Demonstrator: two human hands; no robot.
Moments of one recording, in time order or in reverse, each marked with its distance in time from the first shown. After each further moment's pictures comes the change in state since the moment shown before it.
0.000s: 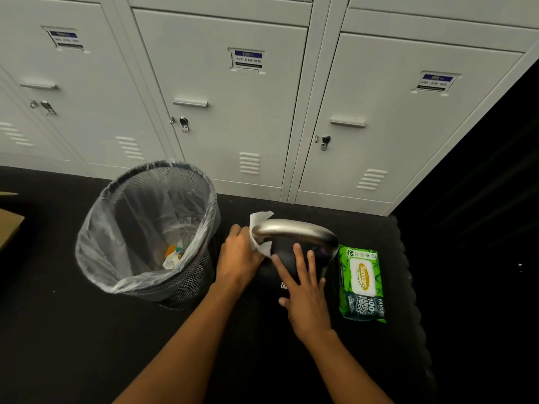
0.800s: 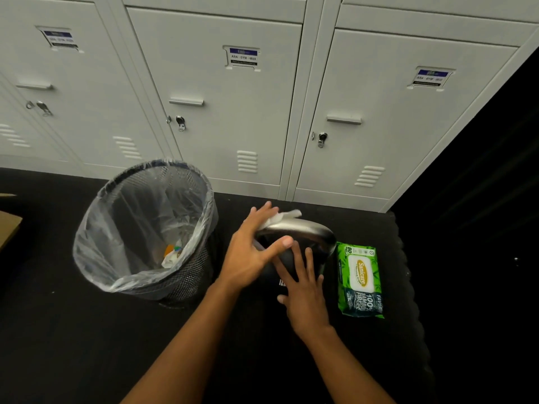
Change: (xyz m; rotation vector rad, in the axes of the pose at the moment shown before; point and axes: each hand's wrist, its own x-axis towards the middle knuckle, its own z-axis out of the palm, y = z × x) left_hand -0.017 0.029 -0.023 -0.640 -0.152 0.189; right_hand -0.002 0.000 -0.001 0.017 0.007 -0.003
